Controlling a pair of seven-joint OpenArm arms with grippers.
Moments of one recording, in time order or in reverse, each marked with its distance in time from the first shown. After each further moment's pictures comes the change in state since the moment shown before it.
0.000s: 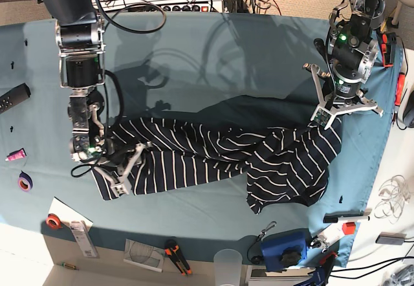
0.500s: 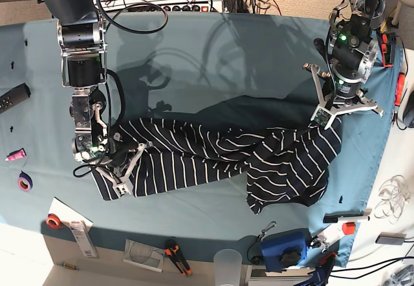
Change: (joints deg) left arm 0.0 0.0 0.0 0.0 0.0 0.0 0.0; right arm -0.3 -0.3 0.0 2.2 -1.3 -1.0 0.5
